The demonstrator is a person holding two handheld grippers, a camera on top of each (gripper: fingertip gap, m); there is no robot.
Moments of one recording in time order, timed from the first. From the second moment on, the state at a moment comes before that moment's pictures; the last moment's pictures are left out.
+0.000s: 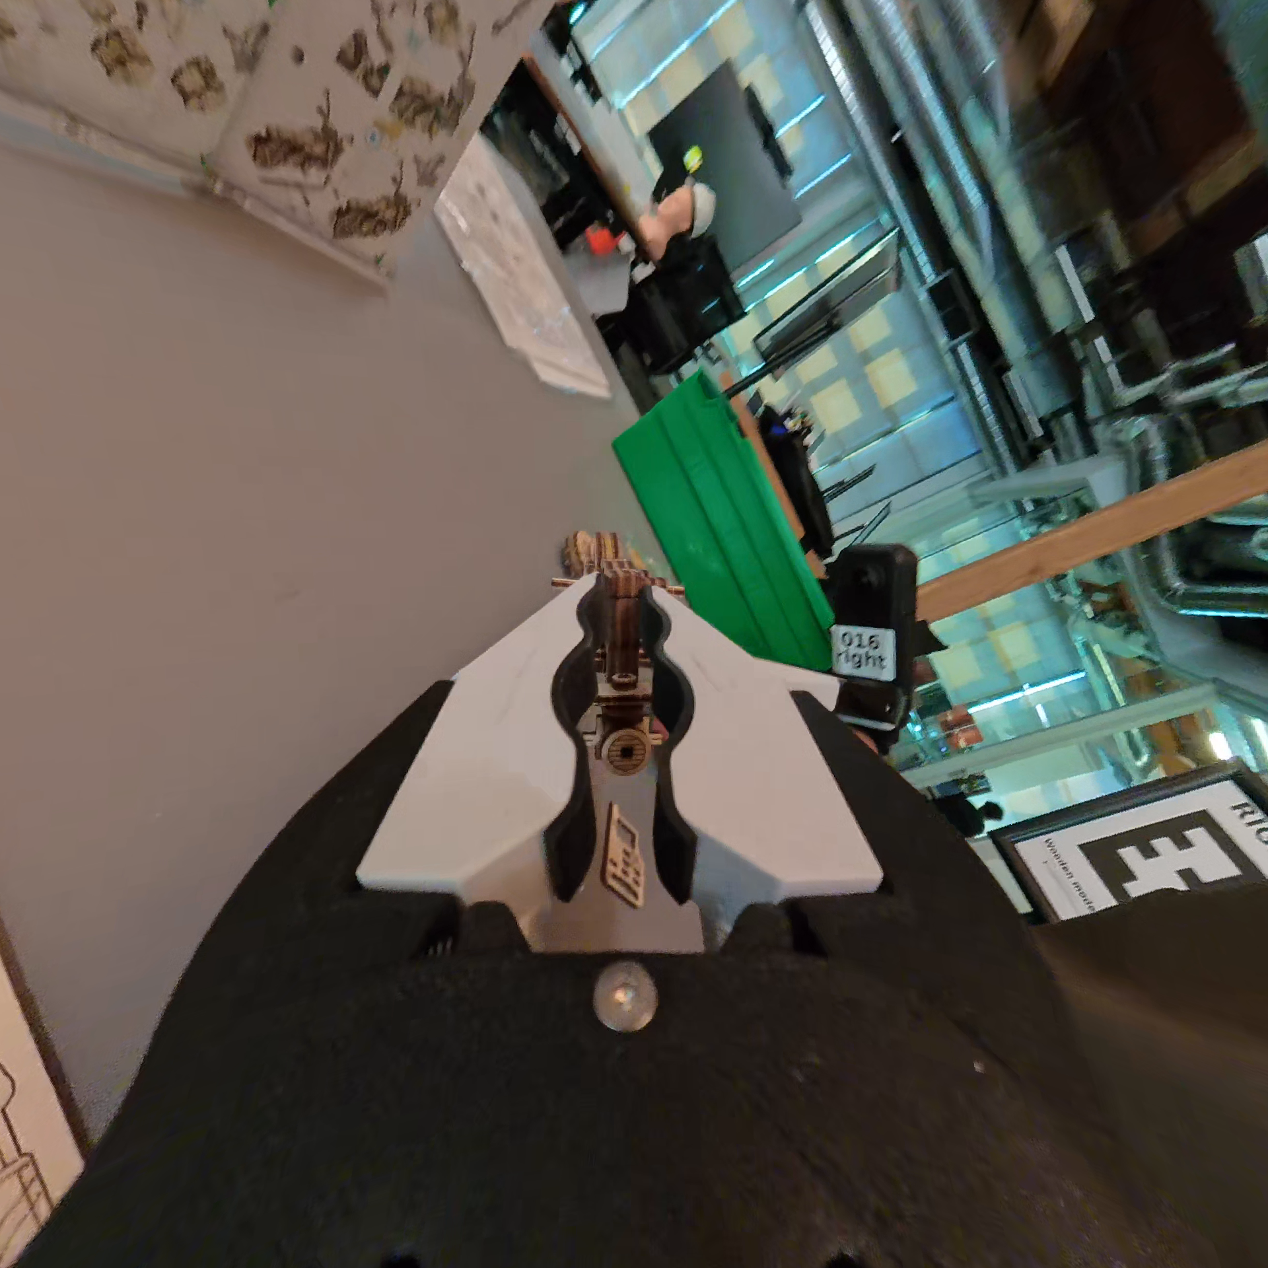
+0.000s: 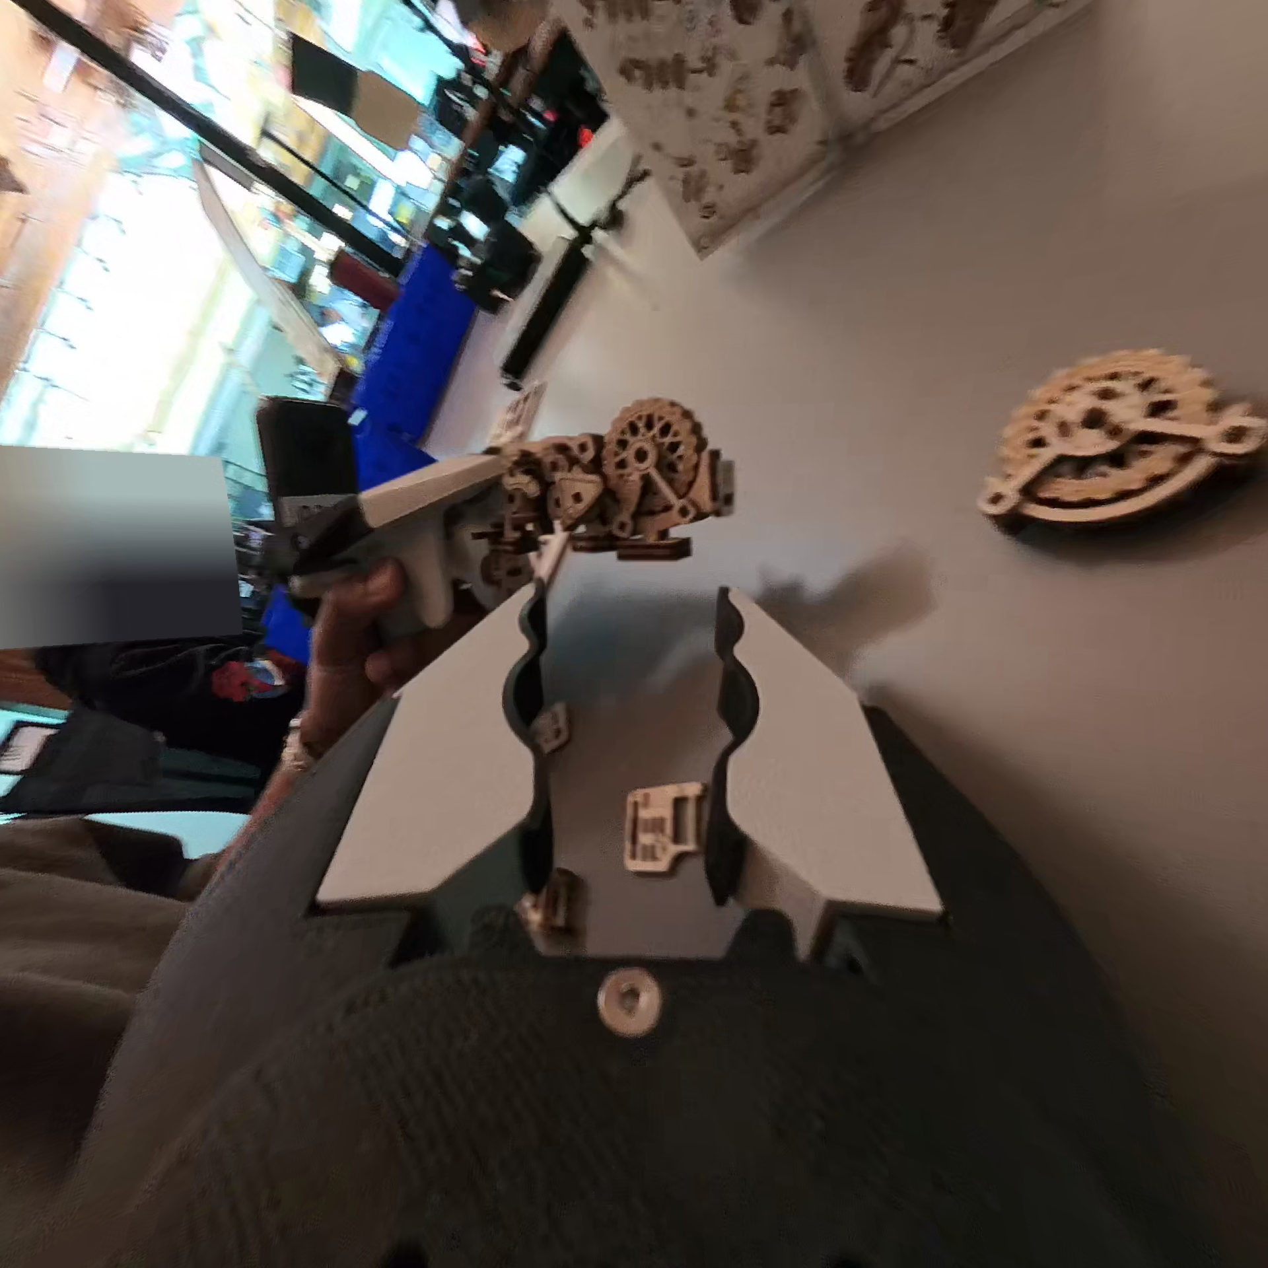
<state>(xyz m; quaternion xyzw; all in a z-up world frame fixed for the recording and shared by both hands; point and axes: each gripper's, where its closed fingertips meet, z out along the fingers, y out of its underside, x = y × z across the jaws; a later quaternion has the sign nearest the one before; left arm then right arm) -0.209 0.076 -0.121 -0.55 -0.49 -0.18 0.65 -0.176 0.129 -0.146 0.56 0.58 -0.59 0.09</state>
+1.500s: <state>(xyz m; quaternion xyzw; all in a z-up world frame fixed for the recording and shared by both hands) -0.156 0.108 -0.098 -0.65 -0.31 -0.17 0.67 -0.166 0.073 -0.090 0.19 0.86 -0.44 0.15</state>
